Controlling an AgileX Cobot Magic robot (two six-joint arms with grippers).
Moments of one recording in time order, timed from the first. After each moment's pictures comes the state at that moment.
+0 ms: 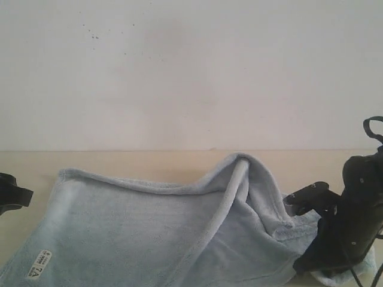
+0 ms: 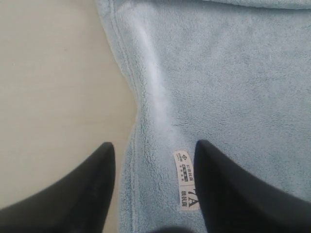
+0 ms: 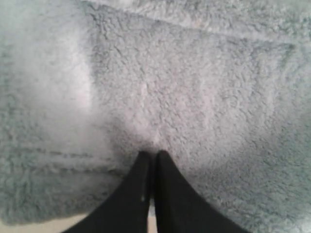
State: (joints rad) left arm -0.08 1.40 -0.80 -0.01 0.37 0.10; right arm 0.25 1.90 -0.96 -0.01 0.55 -0.25
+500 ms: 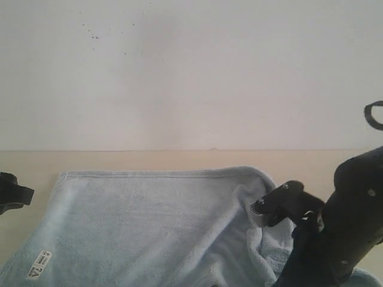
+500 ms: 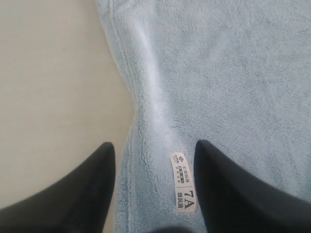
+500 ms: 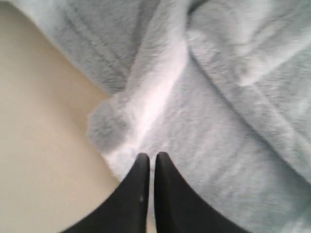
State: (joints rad) left arm -0.08 1.40 -0.80 -0.02 0.36 0.10; right arm 0.51 1.58 -0.83 -0.02 0.63 -0.13
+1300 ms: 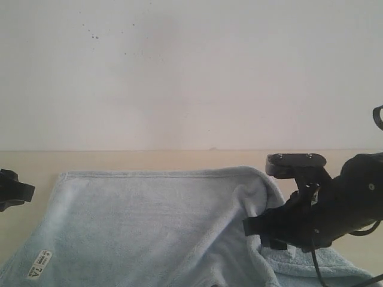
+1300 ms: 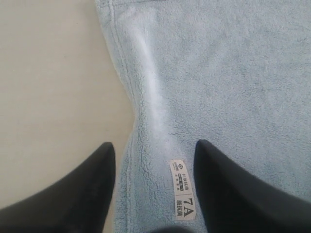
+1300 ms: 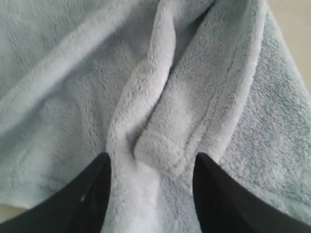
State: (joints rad) left arm -0.08 1.40 -0.80 -0.03 0.34 0.10; right arm 0.44 1.63 -0.83 0.11 0.28 0.15
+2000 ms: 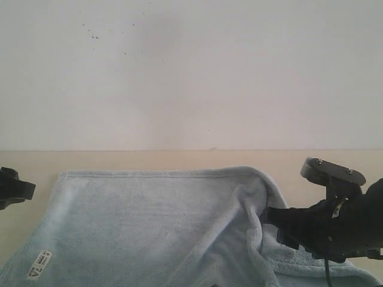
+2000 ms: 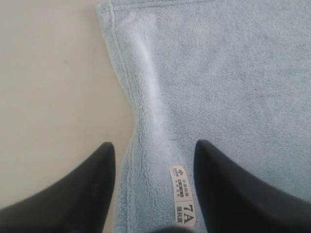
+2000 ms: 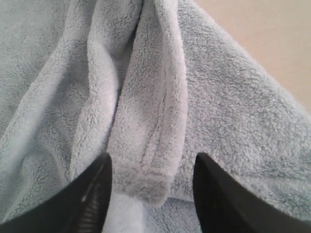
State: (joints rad) left arm -0.08 1.40 -0.80 -0.03 0.32 0.10; right arm 0.38 1.63 -0.70 0.20 0.07 0.34
